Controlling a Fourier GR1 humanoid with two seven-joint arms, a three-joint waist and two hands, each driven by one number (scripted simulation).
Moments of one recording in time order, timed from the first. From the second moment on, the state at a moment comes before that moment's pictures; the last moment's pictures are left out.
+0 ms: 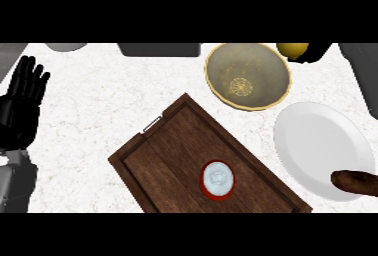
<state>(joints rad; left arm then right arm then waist) -0.26 0.30 0.22 -1.49 0.14 0.02 -0.01 -1.30 -0.46 -0.24 -0.33 0.99 0.45 -0.61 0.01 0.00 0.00</state>
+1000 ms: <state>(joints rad) -0.29 0.29 0.21 -1.48 0.13 0.01 -0.01 -1.19 -0.30 -0.48 -0.25 0.76 0.28 -0.48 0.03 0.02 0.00</state>
